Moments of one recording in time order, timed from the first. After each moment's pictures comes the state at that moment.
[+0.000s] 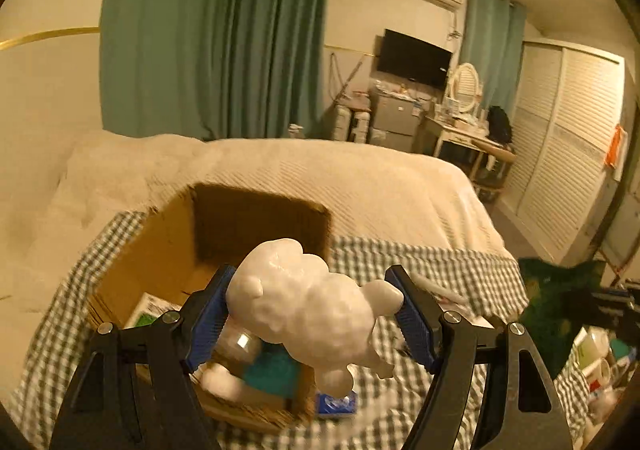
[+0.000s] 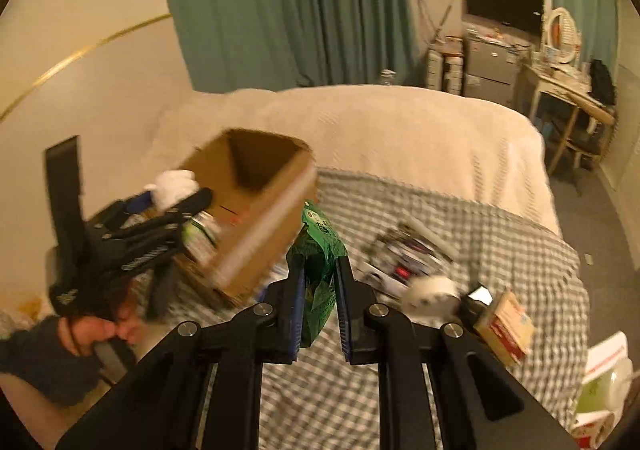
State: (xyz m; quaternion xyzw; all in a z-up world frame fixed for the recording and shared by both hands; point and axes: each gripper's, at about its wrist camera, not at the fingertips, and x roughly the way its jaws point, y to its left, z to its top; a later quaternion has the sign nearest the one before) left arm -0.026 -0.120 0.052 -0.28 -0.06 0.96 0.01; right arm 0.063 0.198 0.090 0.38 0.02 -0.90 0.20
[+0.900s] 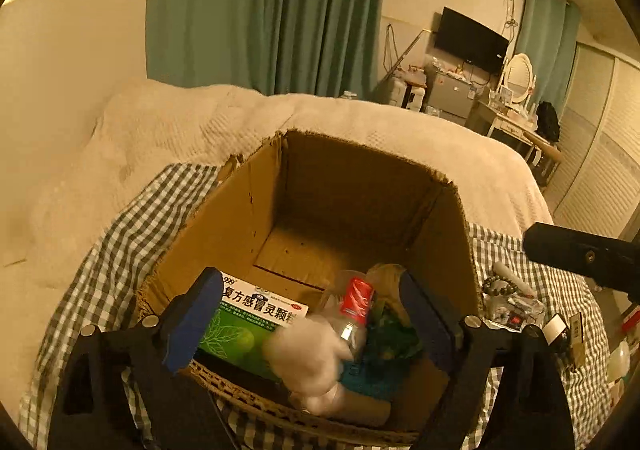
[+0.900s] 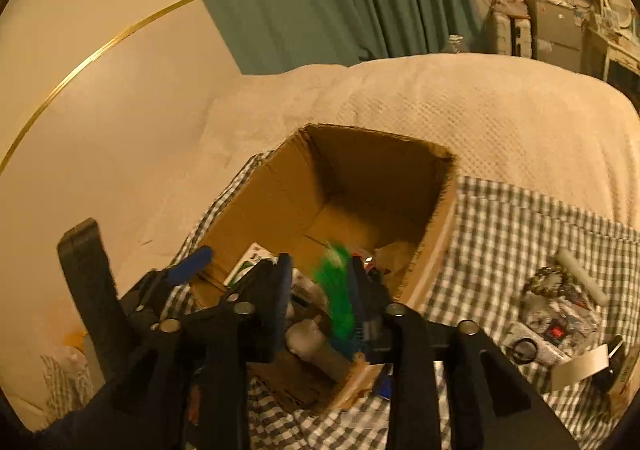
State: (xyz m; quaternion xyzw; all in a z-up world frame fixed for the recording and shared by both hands) left arm -0.054 -0.206 -0.009 -0.34 -0.09 0.94 -0.06; right arm -0.048 0.051 0.040 0.43 -0.04 -0.86 0.28
